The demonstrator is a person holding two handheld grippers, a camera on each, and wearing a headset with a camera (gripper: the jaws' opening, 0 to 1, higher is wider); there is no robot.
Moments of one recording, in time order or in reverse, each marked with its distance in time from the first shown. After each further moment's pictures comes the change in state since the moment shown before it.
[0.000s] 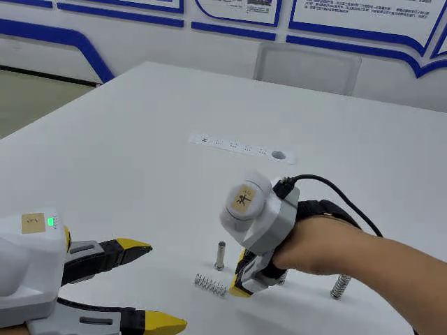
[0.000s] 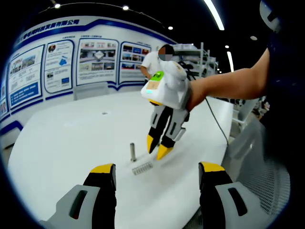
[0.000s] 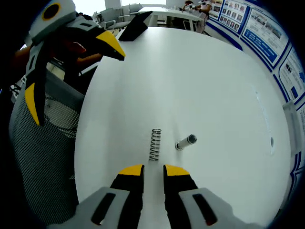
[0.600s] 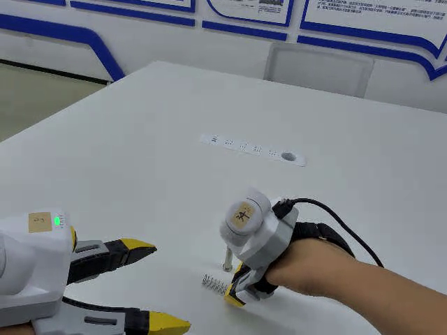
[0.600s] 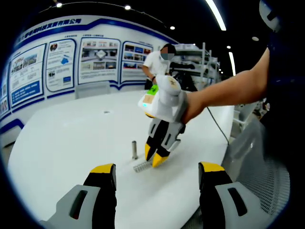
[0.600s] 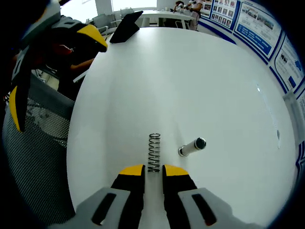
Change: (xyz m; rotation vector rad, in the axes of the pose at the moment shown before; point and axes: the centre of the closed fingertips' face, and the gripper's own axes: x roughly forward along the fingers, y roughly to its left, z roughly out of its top) left arm -0.004 0.002 -0.004 -0.012 0.003 0.012; right arm 0.027 -0.002 0.000 0.076 -0.030 -0.005
